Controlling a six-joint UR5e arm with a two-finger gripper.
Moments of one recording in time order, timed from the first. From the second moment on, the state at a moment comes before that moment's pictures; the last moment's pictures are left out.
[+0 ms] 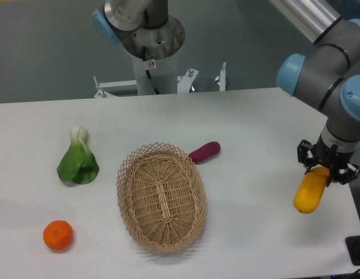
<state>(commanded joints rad) 2.76 -2.17 -1.22 -1.19 1.54 1.42</state>
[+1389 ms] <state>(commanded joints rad) 2.51 -2.08 -1.35 -1.21 1.54 1.25</state>
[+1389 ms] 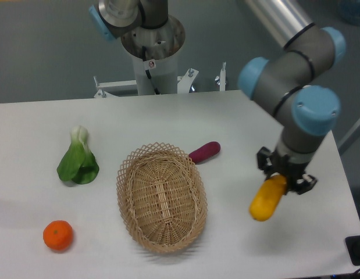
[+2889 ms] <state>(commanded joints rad) 2.42 -1.97 -1.62 -0.98 1.59 1.26</state>
